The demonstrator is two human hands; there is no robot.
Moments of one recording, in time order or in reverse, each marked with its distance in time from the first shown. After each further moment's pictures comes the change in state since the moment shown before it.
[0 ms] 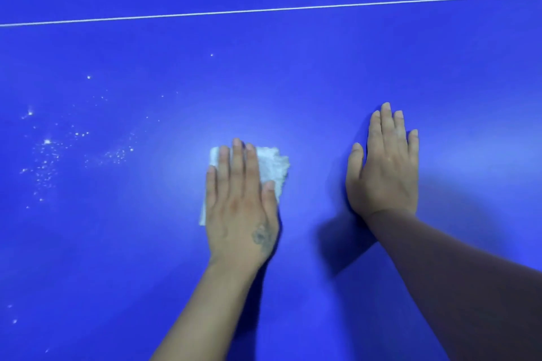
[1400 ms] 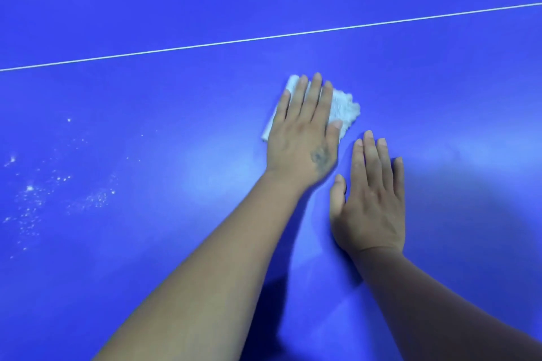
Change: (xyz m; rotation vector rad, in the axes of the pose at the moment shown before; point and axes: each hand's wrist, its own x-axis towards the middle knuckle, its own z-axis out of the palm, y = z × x) left_hand 0.172 0.111 0.022 -0.076 0.051 0.385; right_hand -0.001 -0.001 0.000 0.060 -0.010 0.025
